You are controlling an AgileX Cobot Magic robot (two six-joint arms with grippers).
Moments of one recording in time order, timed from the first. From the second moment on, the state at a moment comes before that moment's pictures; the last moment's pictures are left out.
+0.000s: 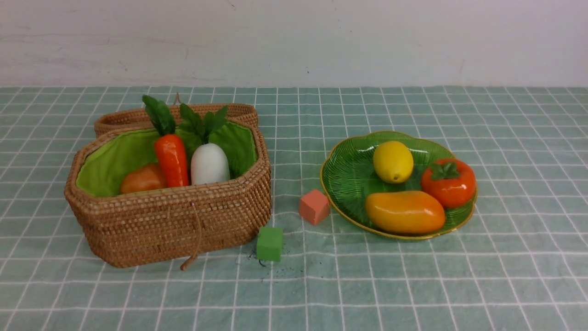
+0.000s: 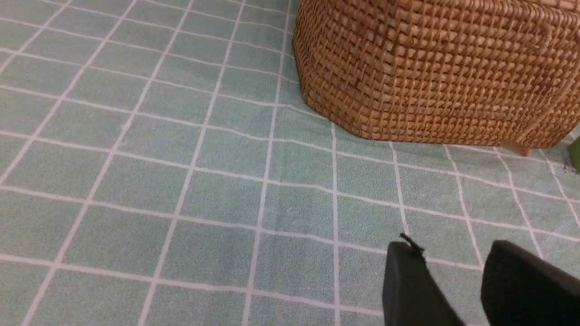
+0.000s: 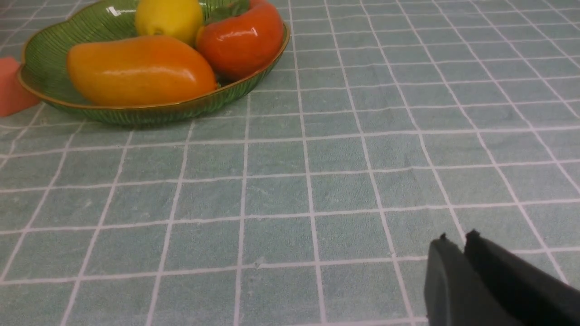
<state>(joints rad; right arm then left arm) -0.04 -0.01 0.02 0.02 0.39 0.00 0.03 -0.01 0.03 -0.10 0.39 -0.16</state>
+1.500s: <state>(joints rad) -0.04 -0.01 0.02 0.02 0.39 0.00 -0.02 -0.01 0.03 -0.10 0.39 -0.16</state>
